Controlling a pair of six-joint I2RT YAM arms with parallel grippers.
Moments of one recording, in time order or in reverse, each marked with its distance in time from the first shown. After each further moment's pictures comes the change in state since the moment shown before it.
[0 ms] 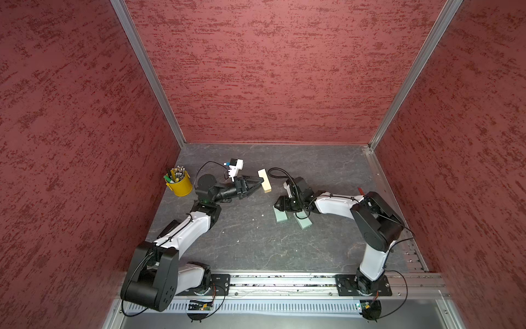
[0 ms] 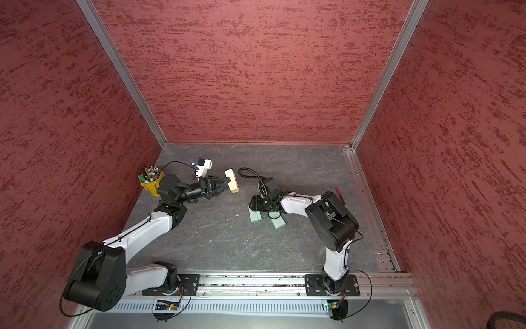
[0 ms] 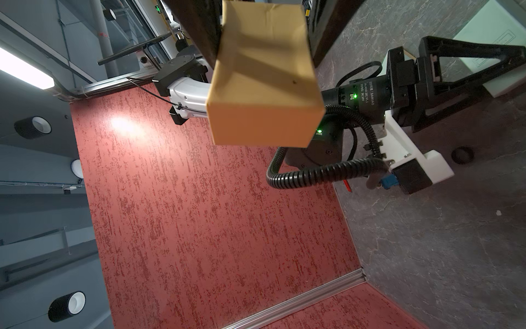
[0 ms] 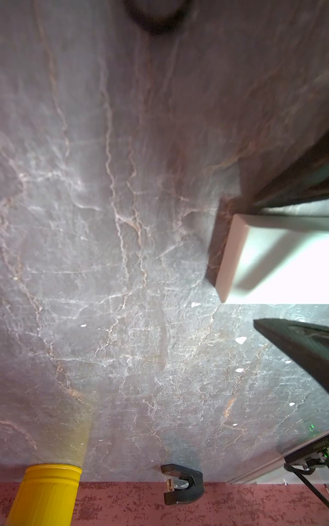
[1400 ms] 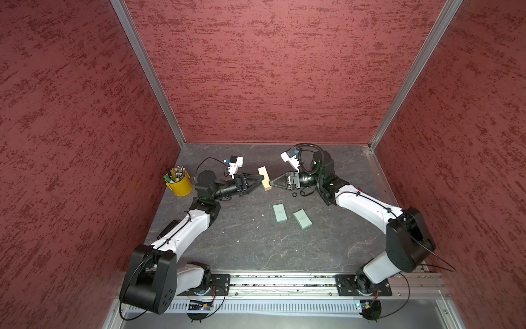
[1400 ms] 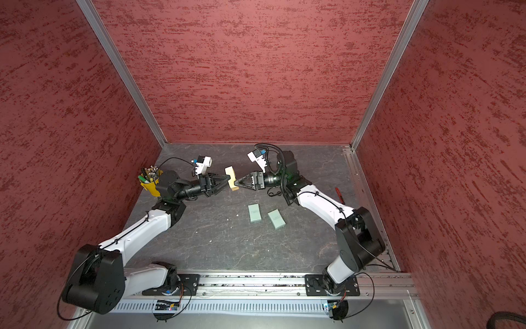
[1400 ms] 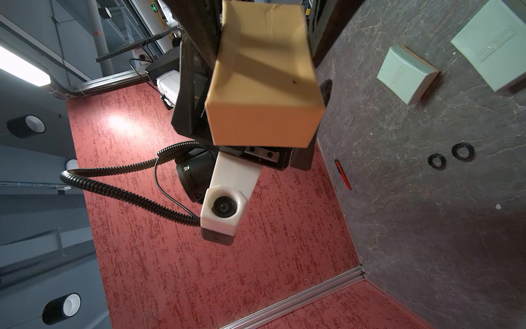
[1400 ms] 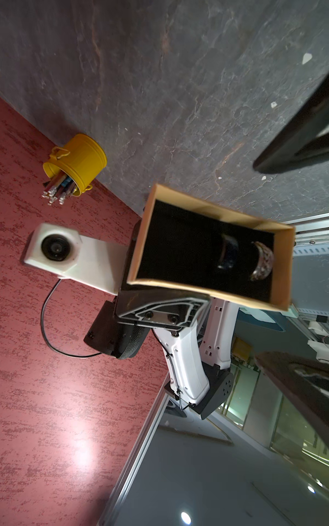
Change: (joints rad) left arm -0.001 -0.016 0.055 -0.093 -0.002 0.033; right arm -0.095 -0.240 0.096 0.431 -0.820 0.197
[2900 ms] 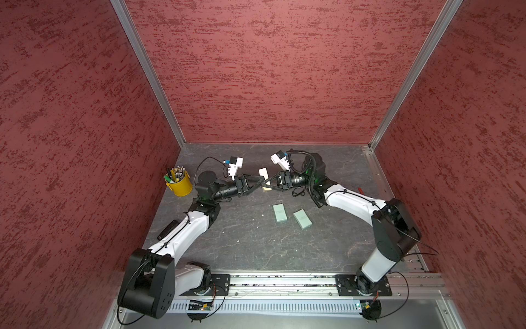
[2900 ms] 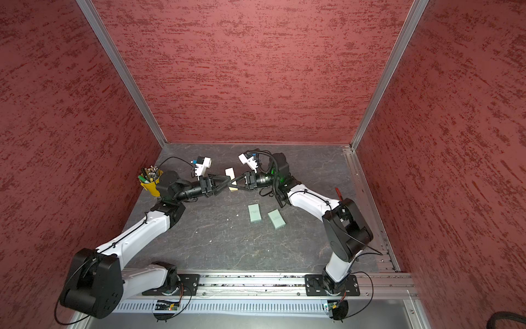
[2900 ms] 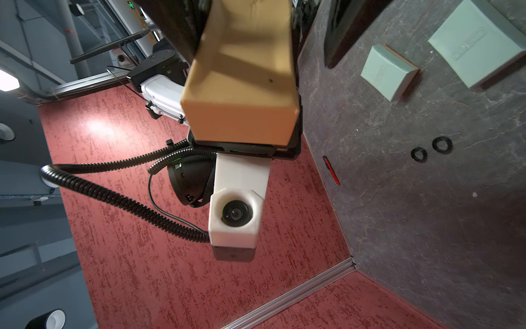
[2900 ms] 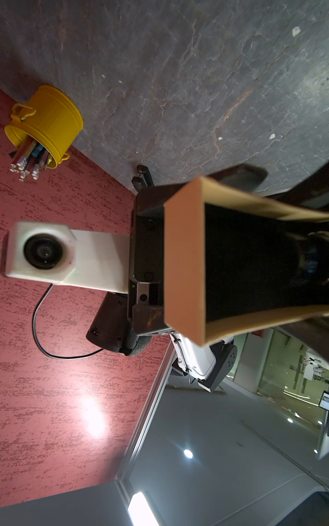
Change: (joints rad) left arm -0.002 -0.031 -0.008 -0.090 -0.031 0.108; right arm 0.050 0.098 0.025 0.227 -0.038 0.259
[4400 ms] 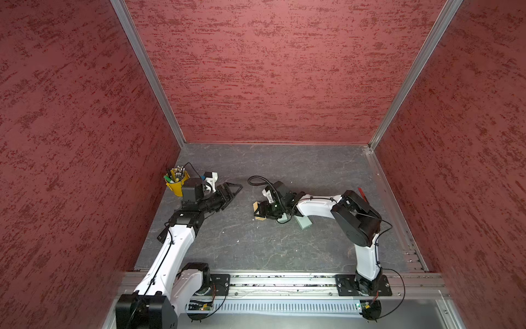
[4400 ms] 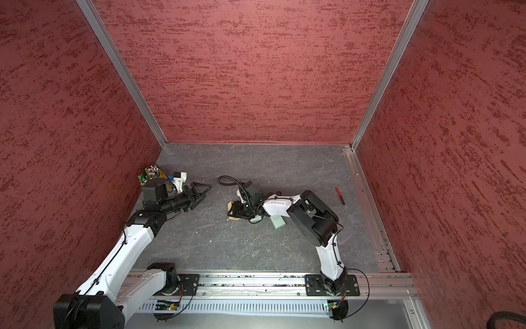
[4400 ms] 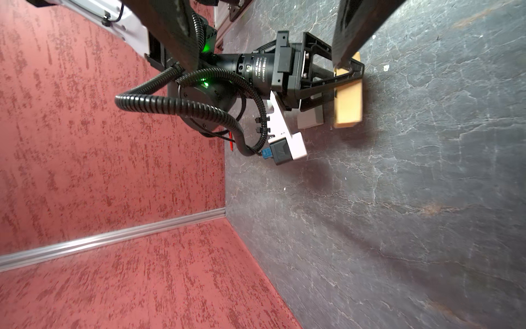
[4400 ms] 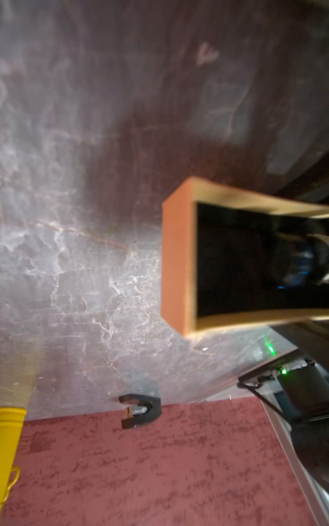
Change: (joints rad) left arm 0.182 -0.248 0.023 -0.825 -0.301 0.335; right arm 0.214 0.311 0.052 -0.597 0.675 -0.235
